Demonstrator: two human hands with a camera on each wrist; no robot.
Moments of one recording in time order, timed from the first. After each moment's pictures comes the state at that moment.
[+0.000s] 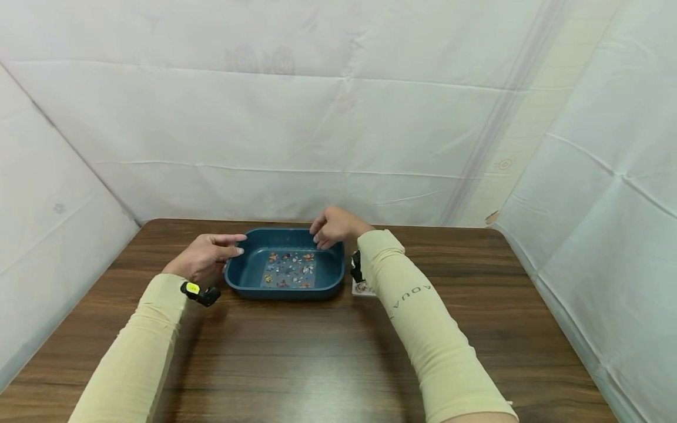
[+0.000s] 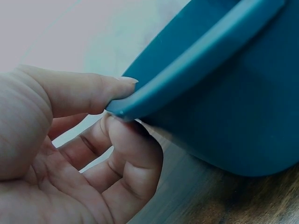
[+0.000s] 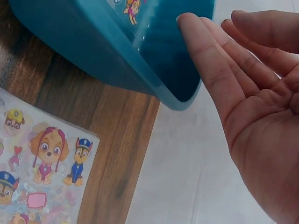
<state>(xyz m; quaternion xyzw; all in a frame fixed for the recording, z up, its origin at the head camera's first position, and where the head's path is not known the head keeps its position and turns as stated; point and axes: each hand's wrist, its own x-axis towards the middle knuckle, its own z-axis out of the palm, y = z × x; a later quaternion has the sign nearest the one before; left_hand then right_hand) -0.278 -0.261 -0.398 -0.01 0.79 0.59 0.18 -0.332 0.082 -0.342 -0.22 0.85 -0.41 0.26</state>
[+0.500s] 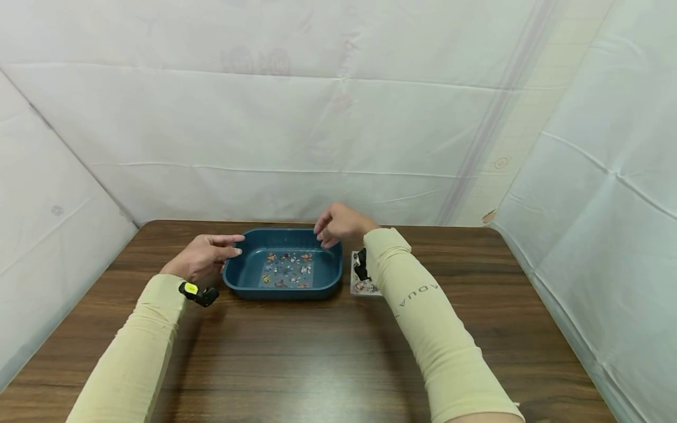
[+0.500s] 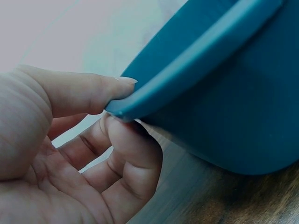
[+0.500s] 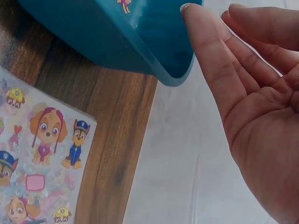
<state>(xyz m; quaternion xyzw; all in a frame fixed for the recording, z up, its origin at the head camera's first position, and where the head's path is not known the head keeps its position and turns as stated) -0.281 -0.264 -0.399 -0.01 0.79 0.58 0.18 -0.334 0.093 -0.338 -0.21 0.83 -0.44 0.25</state>
